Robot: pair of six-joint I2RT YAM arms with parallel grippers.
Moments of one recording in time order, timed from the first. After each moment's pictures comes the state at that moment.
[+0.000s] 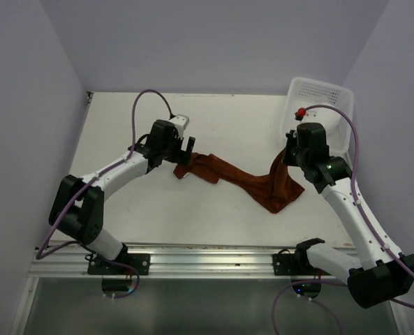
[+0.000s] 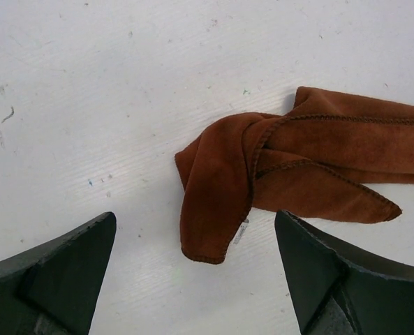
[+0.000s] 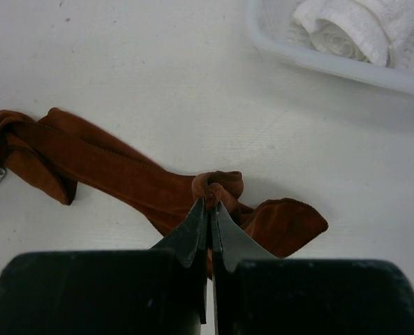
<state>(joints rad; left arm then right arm) -0.46 1.57 1.04 -0.21 -0.03 -0.09 0.30 1.06 1.07 -0.65 0.22 0.30</state>
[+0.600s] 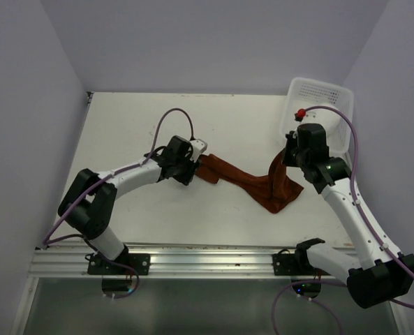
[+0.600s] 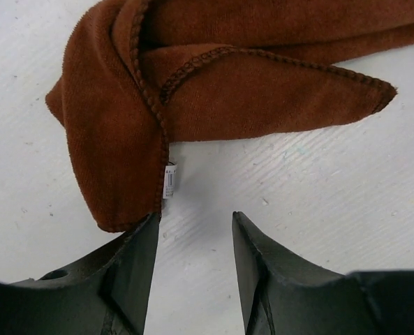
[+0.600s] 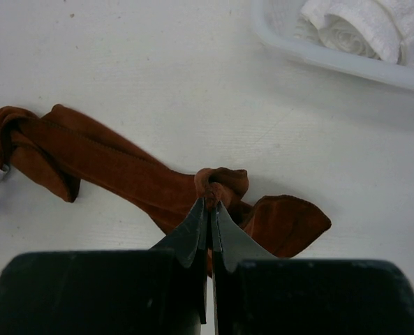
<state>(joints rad) -0.58 1.62 0.99 -0.31 0.02 0.03 0.28 1.06 1.05 -0.64 0.18 0.30</state>
